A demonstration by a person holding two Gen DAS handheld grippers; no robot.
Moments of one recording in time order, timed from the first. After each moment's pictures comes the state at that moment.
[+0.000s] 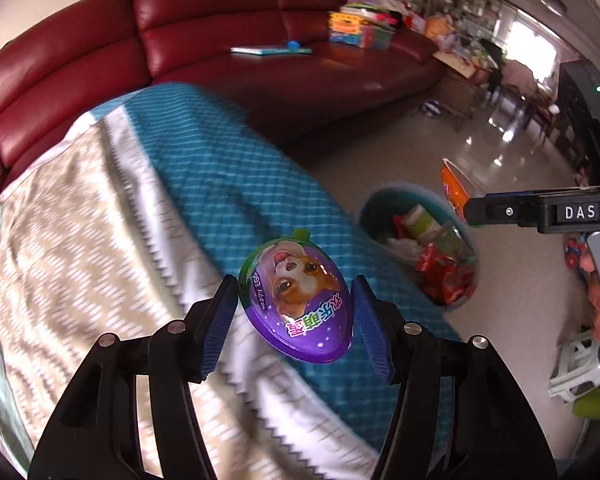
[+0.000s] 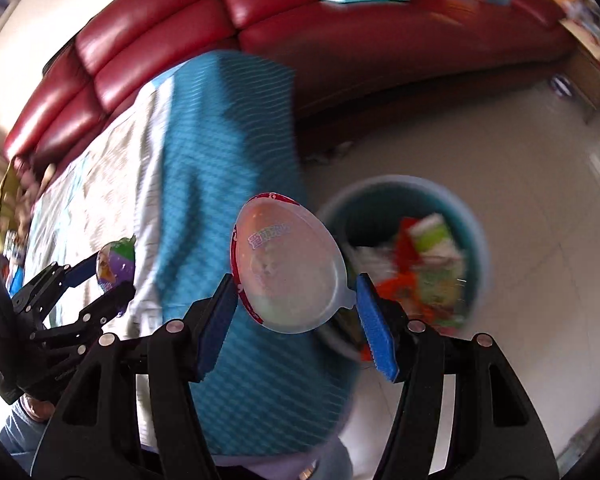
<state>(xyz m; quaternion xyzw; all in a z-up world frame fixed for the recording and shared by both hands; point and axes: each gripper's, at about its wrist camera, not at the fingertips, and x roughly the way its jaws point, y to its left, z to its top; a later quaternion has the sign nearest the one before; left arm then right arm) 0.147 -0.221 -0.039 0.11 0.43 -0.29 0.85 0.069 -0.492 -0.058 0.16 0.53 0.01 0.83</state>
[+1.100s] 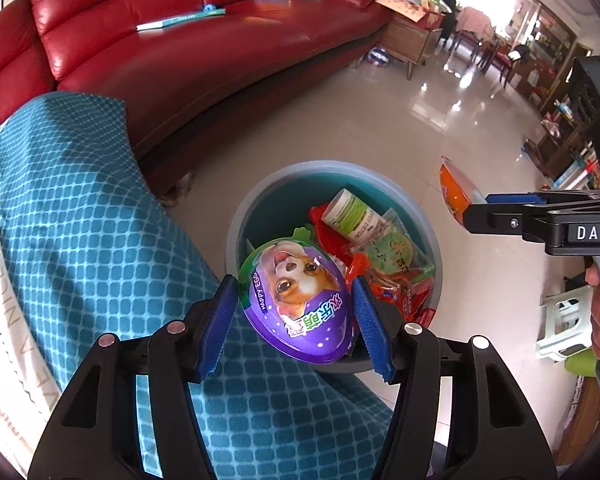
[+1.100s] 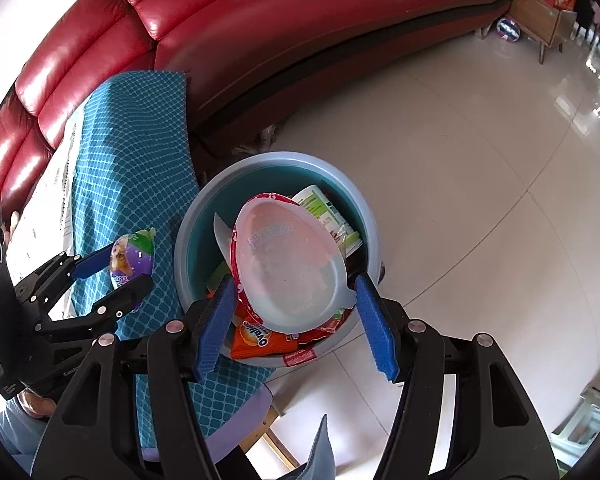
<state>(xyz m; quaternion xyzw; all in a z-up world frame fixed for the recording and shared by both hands) 0.169 -0.381 -0.097 0.15 0.48 -0.36 0.78 0.050 -0.610 -0.108 0.20 0.56 -0.06 0.80</state>
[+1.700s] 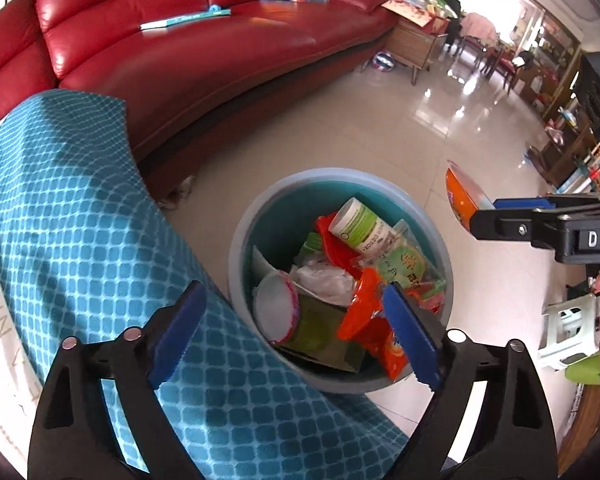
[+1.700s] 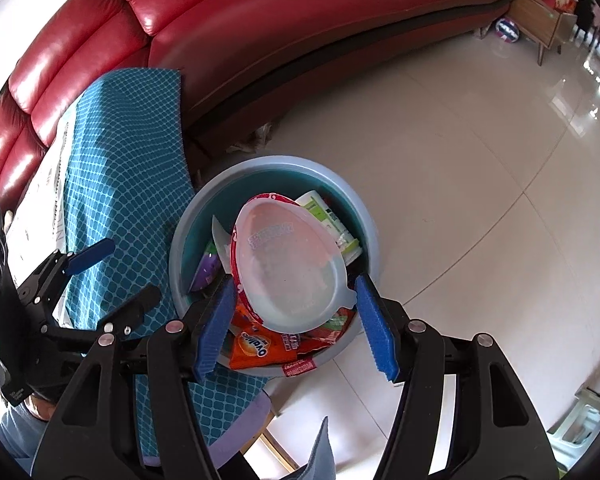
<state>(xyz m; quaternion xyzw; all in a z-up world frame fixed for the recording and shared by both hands) 0.181 -0.384 -0.106 0.15 0.48 -0.35 0.79 0.065 -0.607 -0.110 0.20 0.56 -0.06 0.80</state>
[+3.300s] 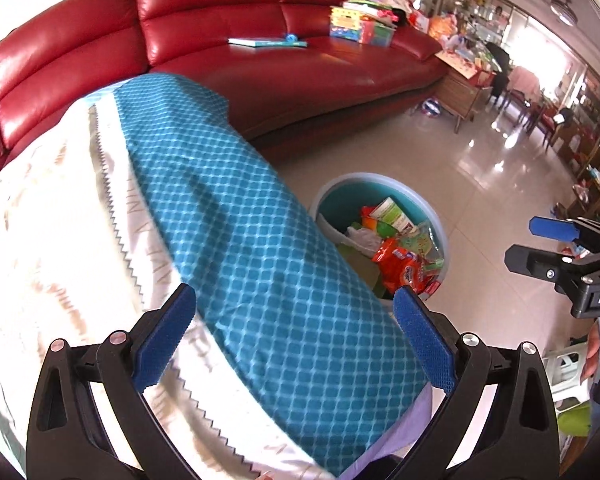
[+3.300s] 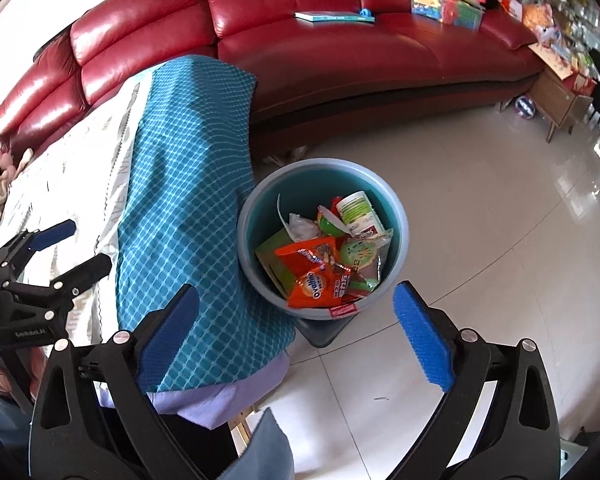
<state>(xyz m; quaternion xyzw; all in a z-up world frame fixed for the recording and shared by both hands) 0.094 -0.251 -0.030 0.08 0.45 -0.26 0.85 -0.020 -0.508 -0.041 0.08 0.51 -0.03 0.85</state>
